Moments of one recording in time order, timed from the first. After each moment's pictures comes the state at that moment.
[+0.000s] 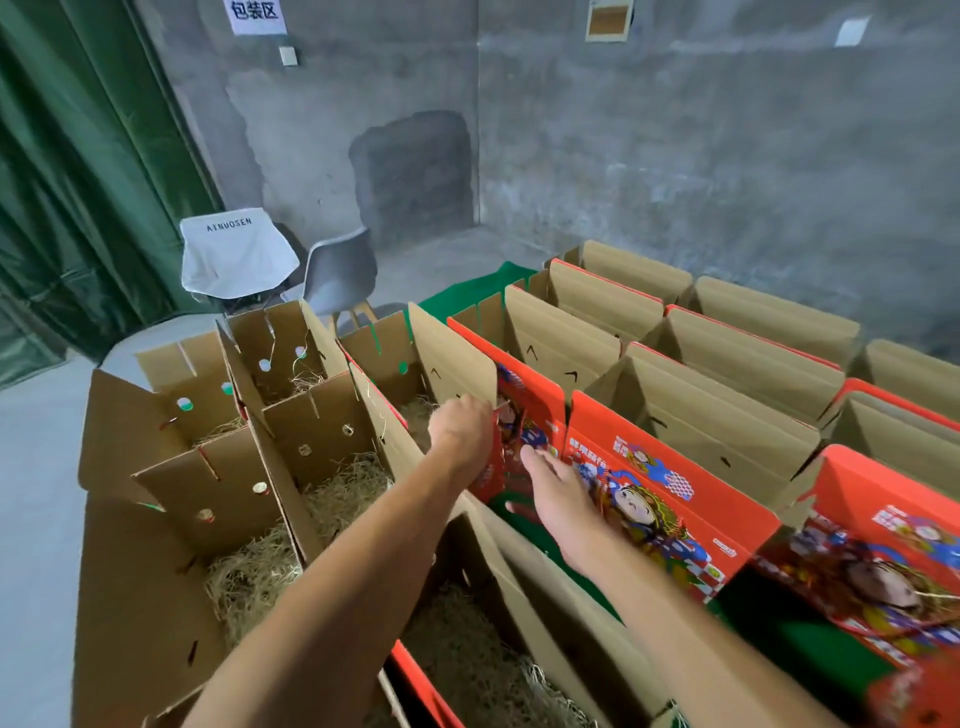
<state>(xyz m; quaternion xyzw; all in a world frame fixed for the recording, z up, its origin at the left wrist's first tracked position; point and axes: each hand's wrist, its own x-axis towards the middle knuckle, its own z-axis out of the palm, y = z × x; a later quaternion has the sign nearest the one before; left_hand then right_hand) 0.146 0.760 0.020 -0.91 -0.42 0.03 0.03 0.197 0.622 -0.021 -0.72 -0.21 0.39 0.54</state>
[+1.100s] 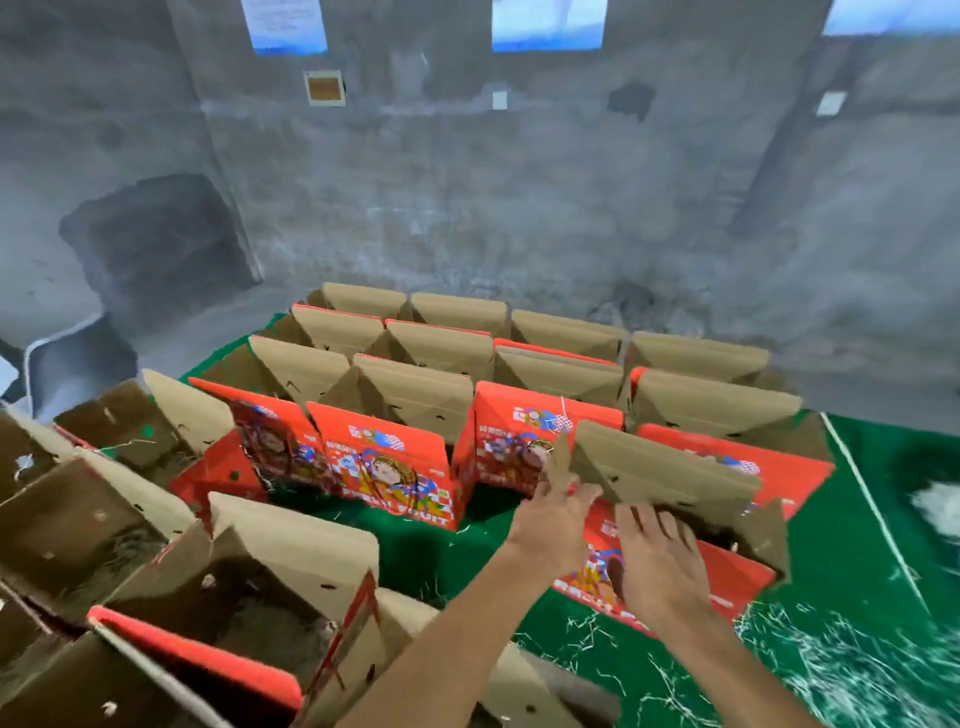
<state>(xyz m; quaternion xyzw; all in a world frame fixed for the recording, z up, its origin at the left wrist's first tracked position) 0.217 0.310 0.051 -0.99 0.00 0.03 -0.15 0.235 0.160 0.026 -0.98 -0.20 -0.06 0.00</state>
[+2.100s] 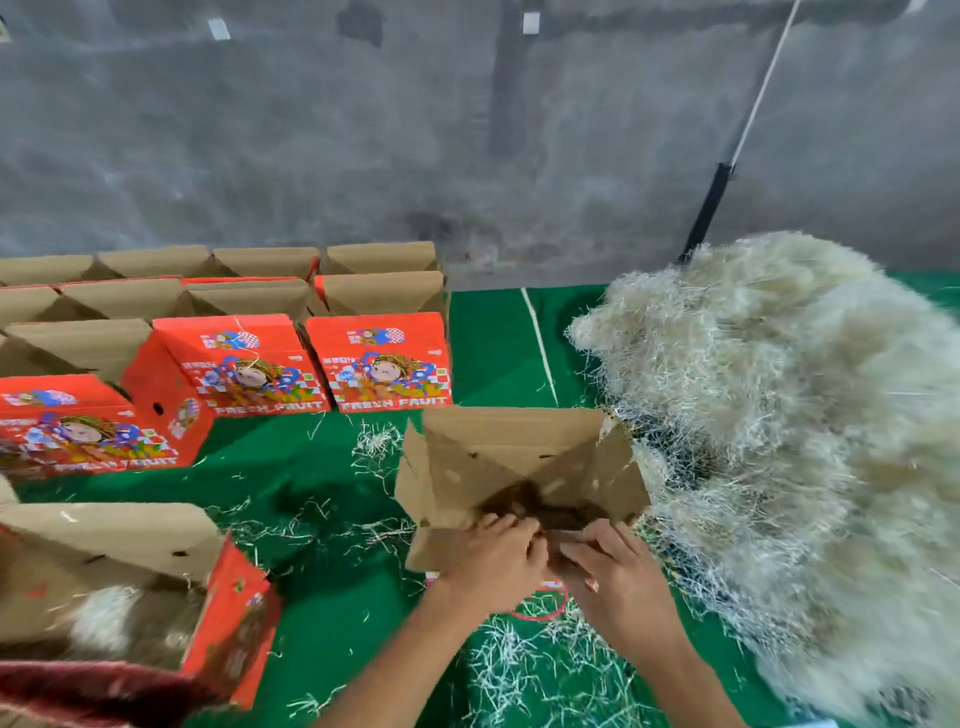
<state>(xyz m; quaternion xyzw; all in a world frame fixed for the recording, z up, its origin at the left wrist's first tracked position) 0.093 -0.127 -0.031 -0.98 0.13 0.05 -0.13 0.062 -0.317 -0.039 -0.95 -0.20 -0.15 0.20</state>
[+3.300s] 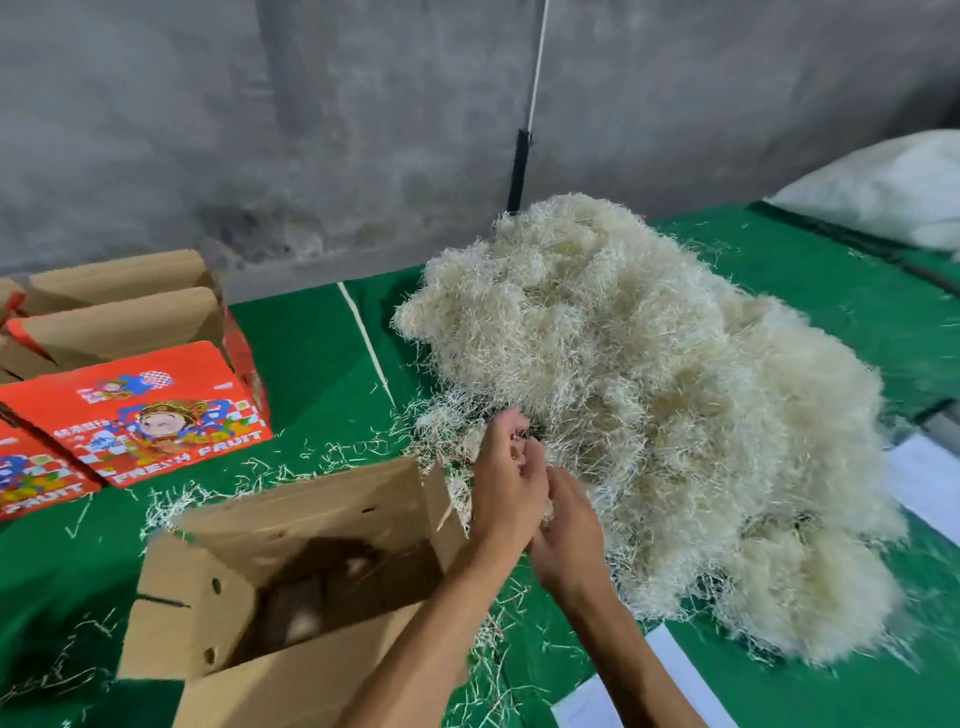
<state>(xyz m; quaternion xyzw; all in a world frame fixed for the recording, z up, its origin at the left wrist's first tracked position) 0.146 -0.344 0.015 -0.81 0.13 -0.03 -0.58 0.079 -0.413 -0.008 -0.90 0.10 -0.19 0.39</state>
